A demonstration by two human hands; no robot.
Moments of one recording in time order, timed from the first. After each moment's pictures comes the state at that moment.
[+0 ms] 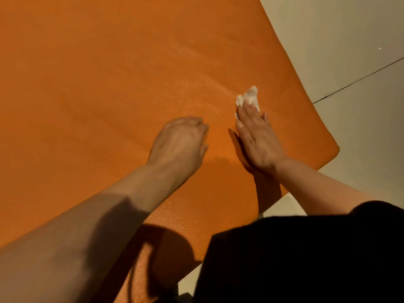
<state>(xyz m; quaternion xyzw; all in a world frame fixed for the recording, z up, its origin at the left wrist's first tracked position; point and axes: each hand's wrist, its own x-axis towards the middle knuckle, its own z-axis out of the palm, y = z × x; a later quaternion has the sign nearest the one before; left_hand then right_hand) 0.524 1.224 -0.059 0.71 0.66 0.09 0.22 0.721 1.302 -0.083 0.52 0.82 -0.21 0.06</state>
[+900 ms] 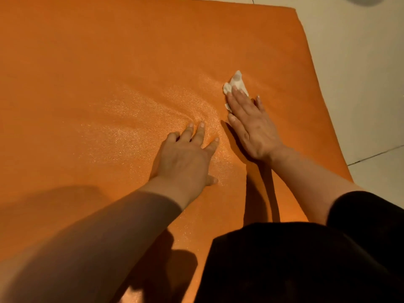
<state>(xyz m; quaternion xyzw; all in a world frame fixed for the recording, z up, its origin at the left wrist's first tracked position) 0.465 1.273 -0.077 0.68 0.70 -0.07 0.23 0.603 1.415 -0.094 0.35 0.93 -0.13 0.07</state>
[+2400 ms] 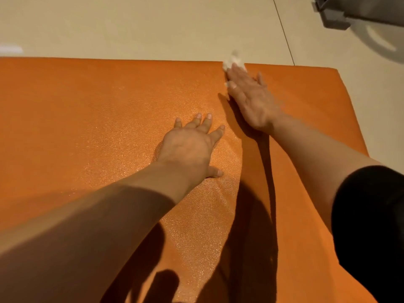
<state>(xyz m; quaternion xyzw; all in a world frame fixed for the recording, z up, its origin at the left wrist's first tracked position) 0.334 1.361 -0.080 0.64 0.73 -0.08 0.22 0.429 1.536 -0.100 0.32 0.93 -0.15 0.03</state>
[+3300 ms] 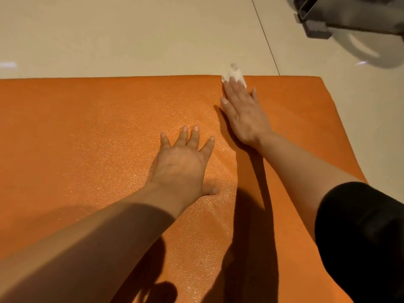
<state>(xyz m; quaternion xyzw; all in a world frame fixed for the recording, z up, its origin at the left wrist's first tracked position) 0.349 1.365 -0.082 0.63 0.74 -0.12 0.22 0.440 1.537 -0.108 0.36 0.92 -0.12 0.03</state>
